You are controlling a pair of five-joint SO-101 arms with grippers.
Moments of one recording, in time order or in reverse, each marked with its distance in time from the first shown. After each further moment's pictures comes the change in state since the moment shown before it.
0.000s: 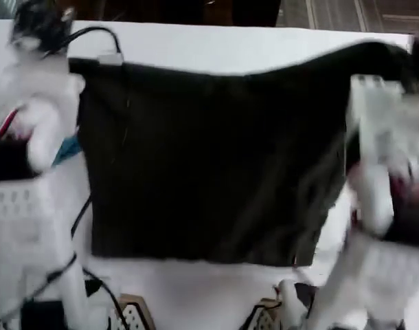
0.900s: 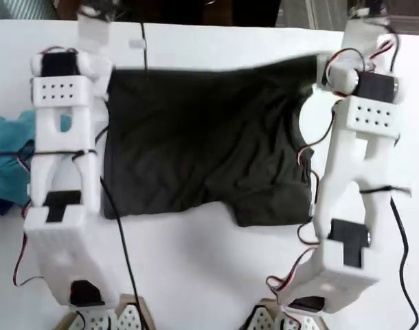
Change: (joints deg) left arm 0.6 49.3 -28.4 9.9 0.0; right arm -0.3 41.9 -8.6 2.6 0.0
